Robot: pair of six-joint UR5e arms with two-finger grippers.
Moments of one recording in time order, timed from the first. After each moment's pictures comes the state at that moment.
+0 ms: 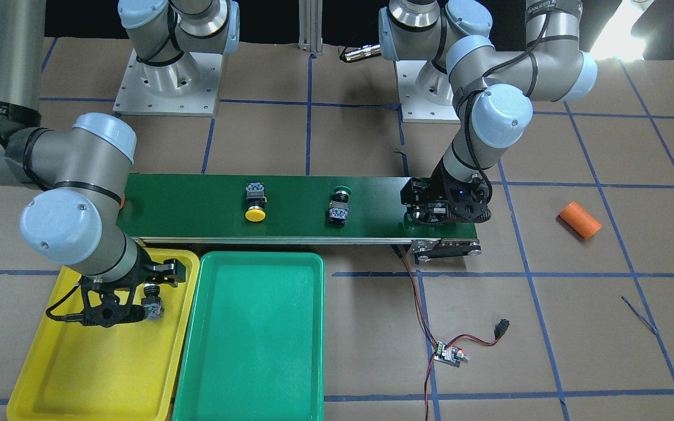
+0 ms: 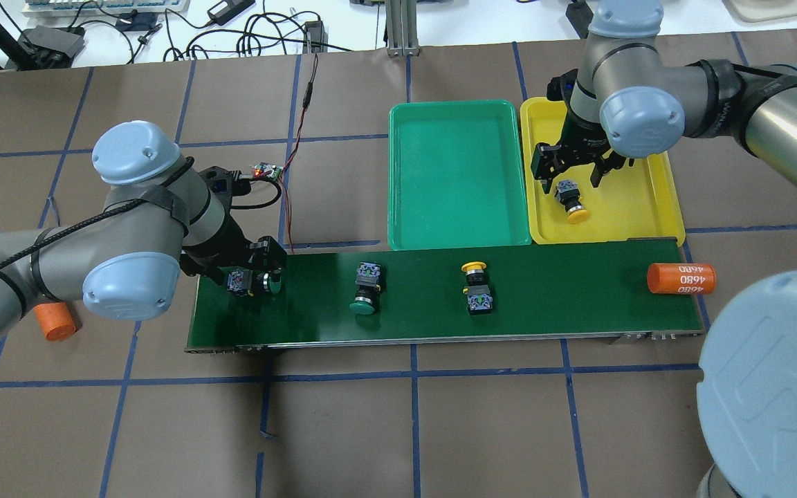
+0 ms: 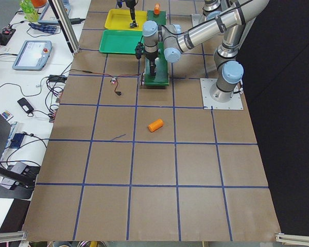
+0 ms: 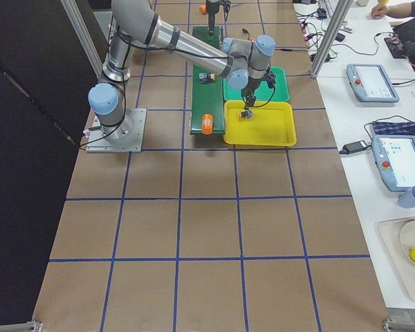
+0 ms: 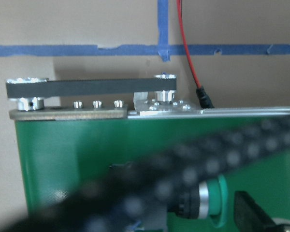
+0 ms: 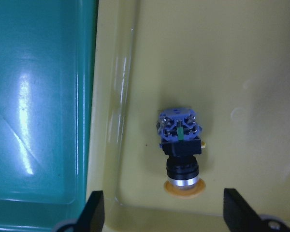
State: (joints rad) left arm -1.51 -1.67 -2.08 -1.02 1.52 0.06; right arm 1.53 -1.13 1.61 -1.93 -1.59 -0.13
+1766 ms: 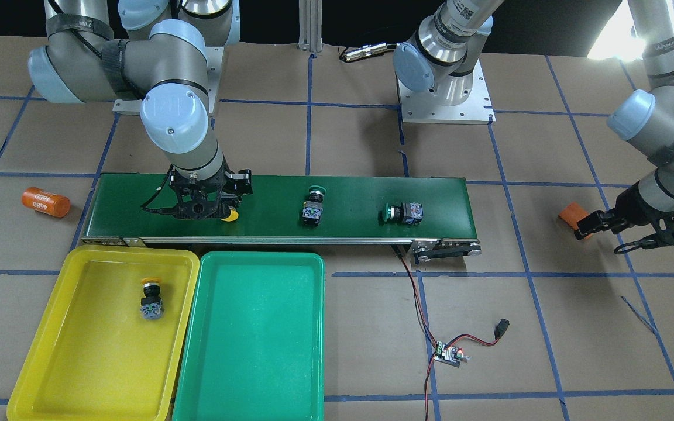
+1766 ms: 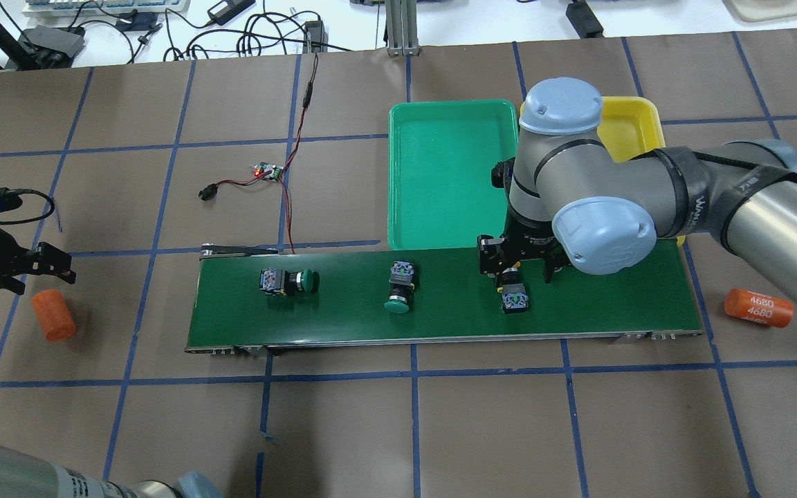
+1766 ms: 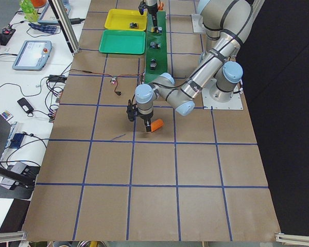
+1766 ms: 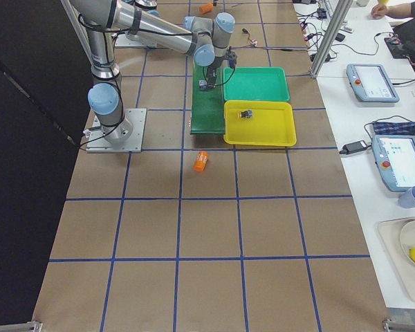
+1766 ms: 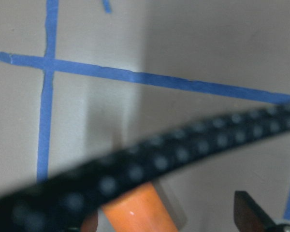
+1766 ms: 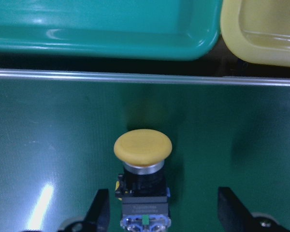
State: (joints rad) left arm -0.83 -1.92 -1.94 -0.92 1.57 0.57; right arm 1.72 -1.39 1.92 -1.89 -1.55 0.10
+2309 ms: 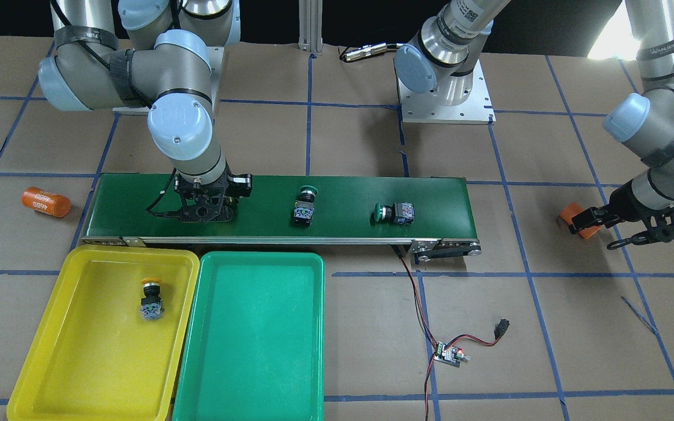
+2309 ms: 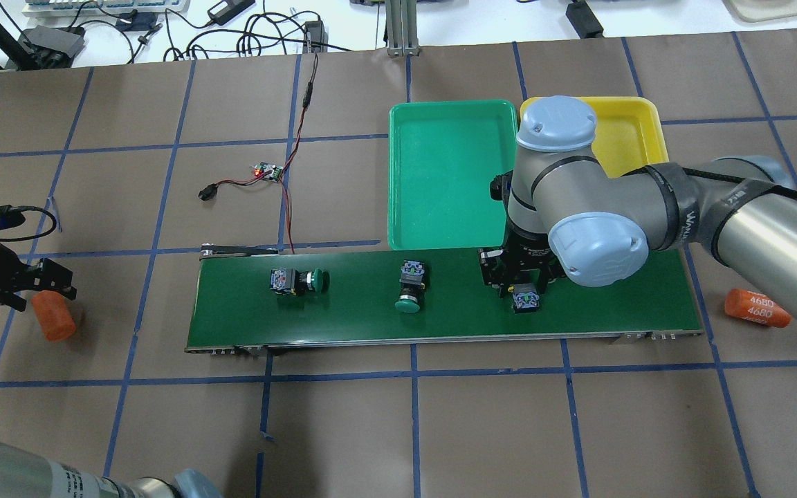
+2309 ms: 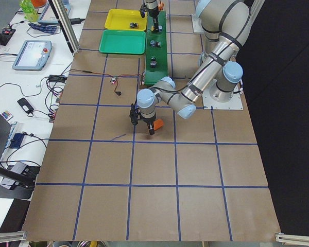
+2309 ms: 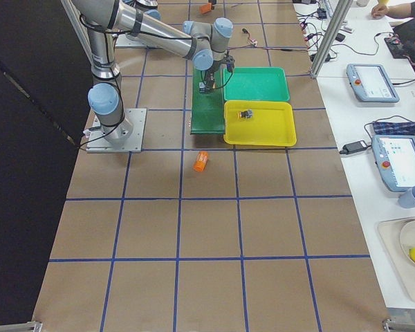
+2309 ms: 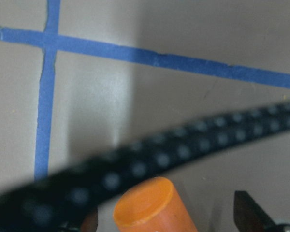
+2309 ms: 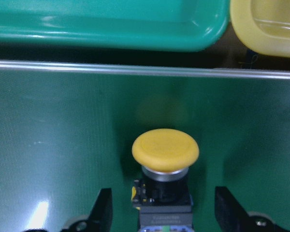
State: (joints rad) left arm -0.80 -1.93 -1.98 -0.91 1.60 0.58; right arm 1.72 -1.37 1.96 -1.93 -1.56 0.09
